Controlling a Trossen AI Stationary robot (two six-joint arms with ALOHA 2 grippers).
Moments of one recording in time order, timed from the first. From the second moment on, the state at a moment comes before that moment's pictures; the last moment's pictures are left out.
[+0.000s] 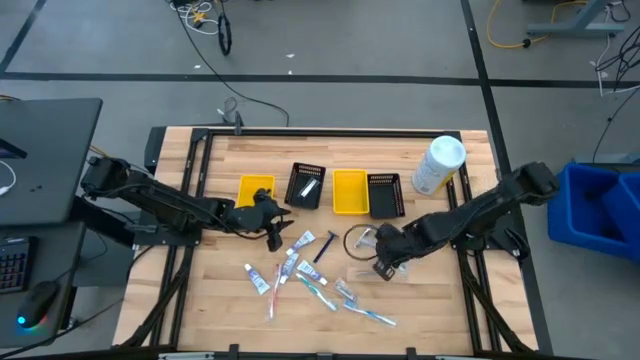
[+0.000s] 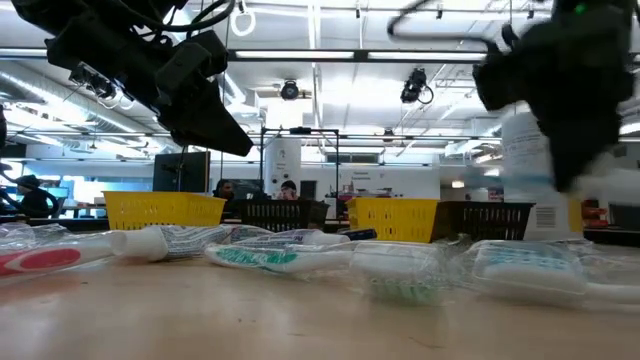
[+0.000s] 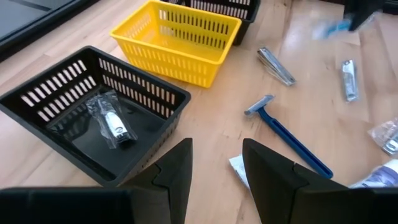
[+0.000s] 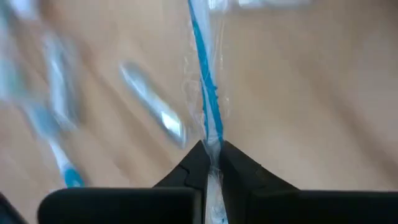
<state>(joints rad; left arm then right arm) -0.19 1.28 0.51 0.20 -0.46 -0.36 0.38 1.45 0.89 -0.71 0.07 1.10</state>
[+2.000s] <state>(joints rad) -0.19 1.28 0.51 0.20 -0.49 -0.36 -0.15 1.59 0.89 -0.12 0.36 0.38</state>
